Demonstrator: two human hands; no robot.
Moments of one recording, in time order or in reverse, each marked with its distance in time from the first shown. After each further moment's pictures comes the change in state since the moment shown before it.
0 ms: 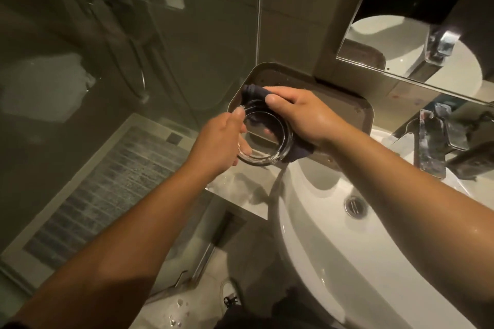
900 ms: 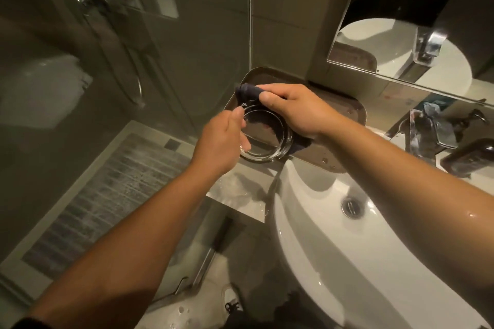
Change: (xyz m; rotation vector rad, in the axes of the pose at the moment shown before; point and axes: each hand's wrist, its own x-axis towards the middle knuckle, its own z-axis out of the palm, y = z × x) left_hand 0.006 0.008 0.014 0.030 0.076 0.072; right_hand 0.005 -0.013 -0.015 -0.212 -0.017 -0.042
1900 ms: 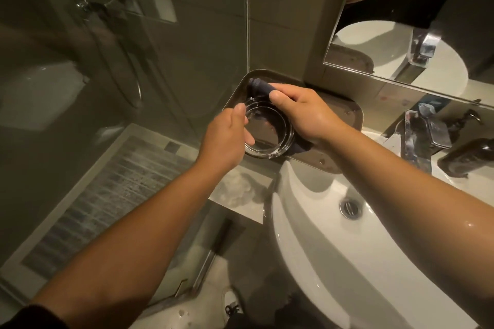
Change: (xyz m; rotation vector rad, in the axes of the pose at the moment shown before) left_hand 0.004 0.009 0.012 0.004 0.051 0.020; right_hand -0.011 0.011 -0.003 0.124 0.132 -0.005
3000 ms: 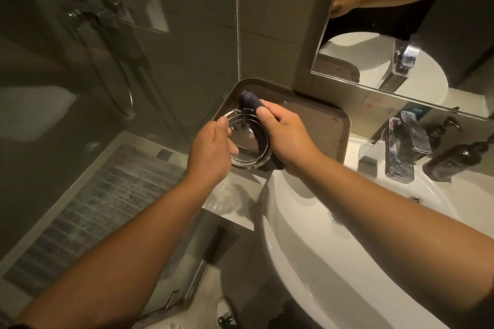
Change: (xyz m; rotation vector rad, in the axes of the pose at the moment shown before) left_hand -0.008 -0.011 0.003 -0.037 0.105 -0.046; right_hand -0.014 0.009 0.027 0.113 0.198 0.024
